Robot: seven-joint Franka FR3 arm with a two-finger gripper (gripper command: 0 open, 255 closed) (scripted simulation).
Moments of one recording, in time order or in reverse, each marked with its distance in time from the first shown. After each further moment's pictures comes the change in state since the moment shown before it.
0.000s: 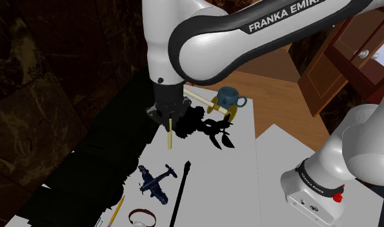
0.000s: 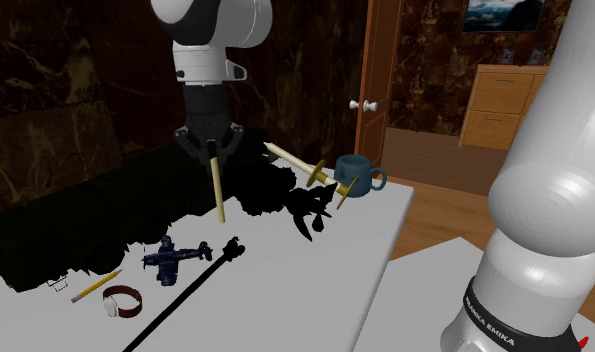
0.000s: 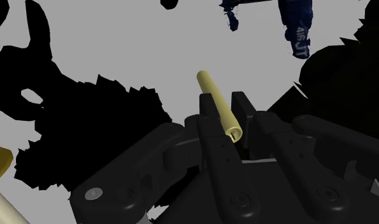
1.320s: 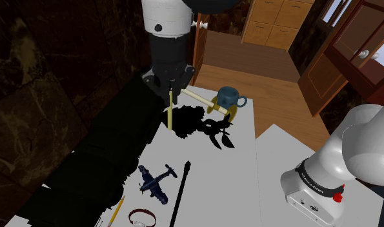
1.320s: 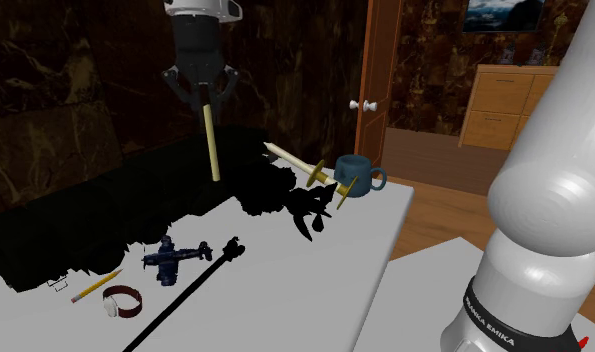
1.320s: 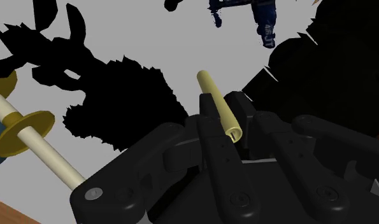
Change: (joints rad) arm -0.008 -0.074 -0.010 0.192 0.026 -0.260 -0.011
